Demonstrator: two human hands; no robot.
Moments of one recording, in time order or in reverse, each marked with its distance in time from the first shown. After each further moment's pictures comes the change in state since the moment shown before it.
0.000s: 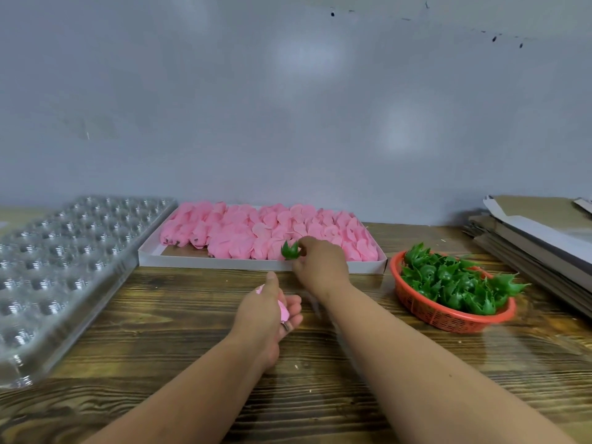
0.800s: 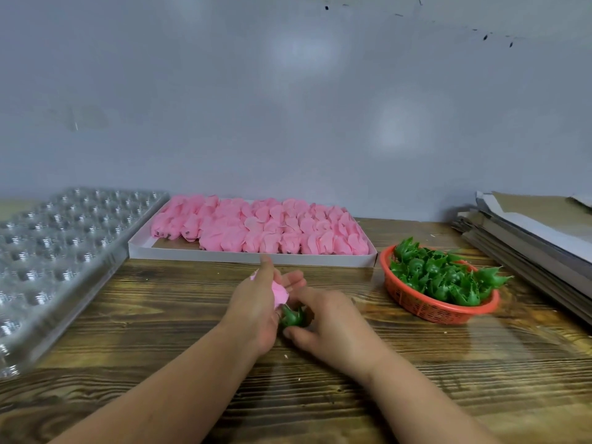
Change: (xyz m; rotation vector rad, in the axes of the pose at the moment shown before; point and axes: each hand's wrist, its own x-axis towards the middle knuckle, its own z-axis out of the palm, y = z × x) left_hand -0.008 0.006 0.005 -0.132 -0.161 0.001; right_hand -0.105 0.002 -0.042 0.126 -0.195 -0.285
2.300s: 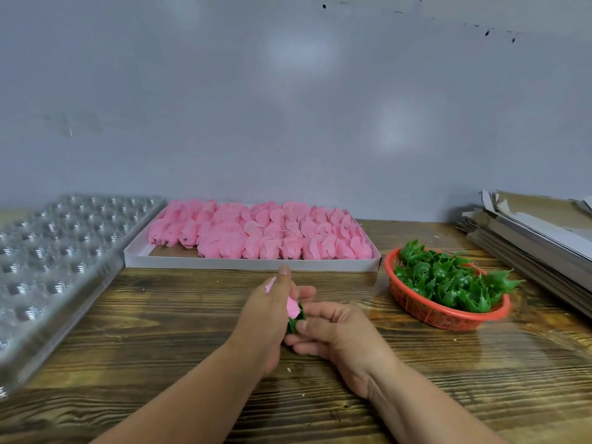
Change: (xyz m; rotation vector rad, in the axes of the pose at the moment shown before) left_hand -0.004 -0.011 -0.004 0.300 -0.120 0.174; right_hand -0.004 0.001 0.008 1.348 0.001 0.579
